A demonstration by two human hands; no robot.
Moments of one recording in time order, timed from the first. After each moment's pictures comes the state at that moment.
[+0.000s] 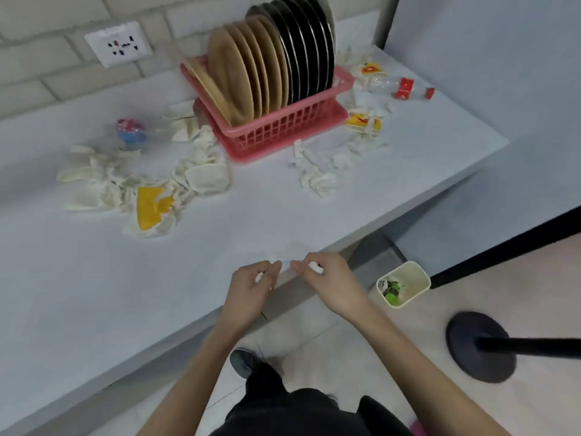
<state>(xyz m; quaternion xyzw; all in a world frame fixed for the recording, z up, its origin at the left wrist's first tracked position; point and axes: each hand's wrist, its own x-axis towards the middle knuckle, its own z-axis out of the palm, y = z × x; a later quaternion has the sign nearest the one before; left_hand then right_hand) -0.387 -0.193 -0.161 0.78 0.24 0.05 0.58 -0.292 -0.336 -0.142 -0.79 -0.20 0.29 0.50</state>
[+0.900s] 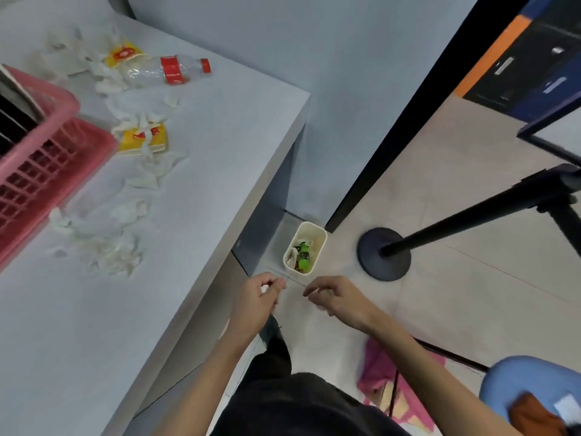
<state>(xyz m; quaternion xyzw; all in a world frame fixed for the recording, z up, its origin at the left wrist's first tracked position) -0.183 -0.392 -0.233 0.81 0.05 -0.20 0.54 -0.189 -0.589 -0.210 -0.81 0.09 0.32 0.48</state>
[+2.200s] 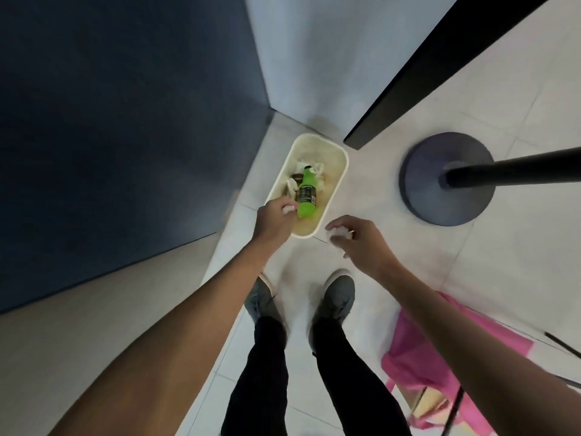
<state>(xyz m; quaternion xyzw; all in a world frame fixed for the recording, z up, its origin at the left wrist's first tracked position) 0.002 -0.542 -0.714 0.83 0.16 -0.35 0.41 -0.061 -0.716 -0.683 -0.77 0.25 0.30 0.51</state>
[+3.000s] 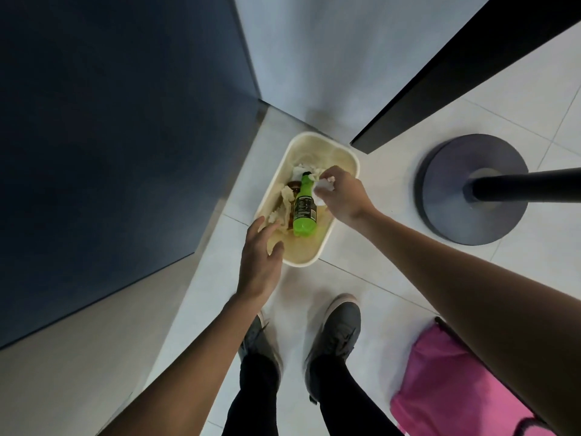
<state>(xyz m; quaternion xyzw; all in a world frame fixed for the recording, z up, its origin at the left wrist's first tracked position) -0.028 -0.531 -0.814 0.85 0.14 -0.27 0.42 0.058 -0.715 -0.828 -0.83 0.20 0.29 0.42</state>
